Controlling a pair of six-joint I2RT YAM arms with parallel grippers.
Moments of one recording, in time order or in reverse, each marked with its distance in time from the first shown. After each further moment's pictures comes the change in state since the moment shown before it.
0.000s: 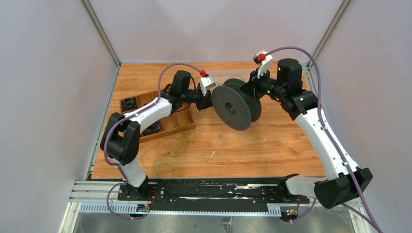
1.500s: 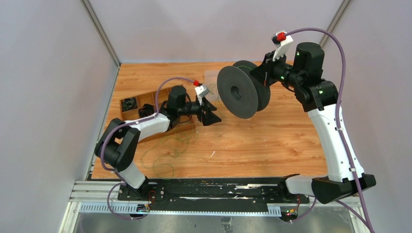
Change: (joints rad) left arm -0.028 -0.106 -0.325 0.480 0.100 -0.415; right arm -0.071 0.046 0.339 -0.190 0.024 0.106
